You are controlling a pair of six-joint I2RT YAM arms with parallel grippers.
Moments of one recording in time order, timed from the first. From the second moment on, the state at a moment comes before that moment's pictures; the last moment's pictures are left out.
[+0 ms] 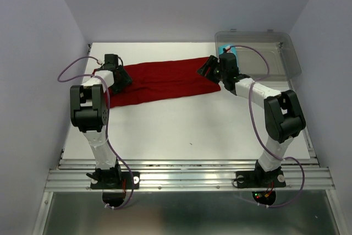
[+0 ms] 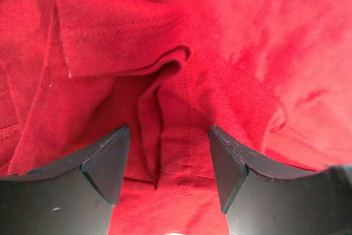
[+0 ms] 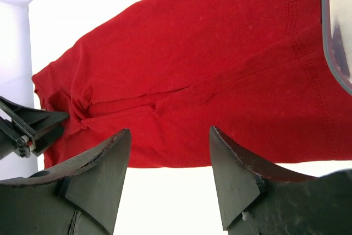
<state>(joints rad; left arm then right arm) 0.02 1.96 1.33 -0.37 -0.04 -0.59 0.36 1.81 1.22 0.10 -0.10 0.78</state>
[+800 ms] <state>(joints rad) 0.03 1.99 1.39 -0.29 0.09 -0.61 0.36 1.79 1.22 0.08 -0.10 0.77</state>
